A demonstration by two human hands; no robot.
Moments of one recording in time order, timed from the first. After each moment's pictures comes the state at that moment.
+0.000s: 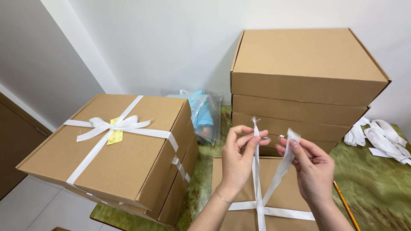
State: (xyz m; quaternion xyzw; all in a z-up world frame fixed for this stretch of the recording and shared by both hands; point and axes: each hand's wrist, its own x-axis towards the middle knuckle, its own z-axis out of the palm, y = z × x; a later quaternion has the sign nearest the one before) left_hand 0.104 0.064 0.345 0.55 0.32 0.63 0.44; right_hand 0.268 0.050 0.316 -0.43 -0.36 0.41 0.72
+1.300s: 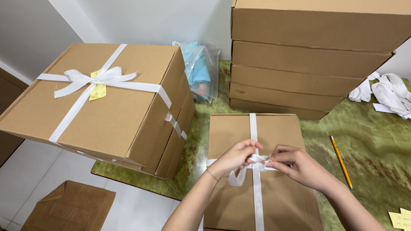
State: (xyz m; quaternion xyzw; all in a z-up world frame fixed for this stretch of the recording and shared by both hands) left_hand 0.084 0.045 0.179 0.46 0.41 0.23 0.76; right_hand 0.318 0.009 0.216 -0.45 -0.77 0.37 0.25
